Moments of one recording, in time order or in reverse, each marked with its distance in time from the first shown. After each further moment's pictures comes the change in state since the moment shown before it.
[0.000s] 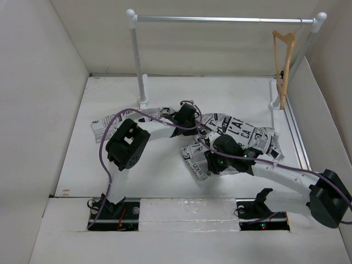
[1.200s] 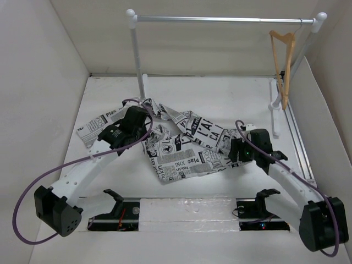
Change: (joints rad) left arm 0.161 -0.921 -0.297 -0.668 -0.360 0.120; right arm -0.570 -0.102 -0.113 0.082 -0.116 -0.088
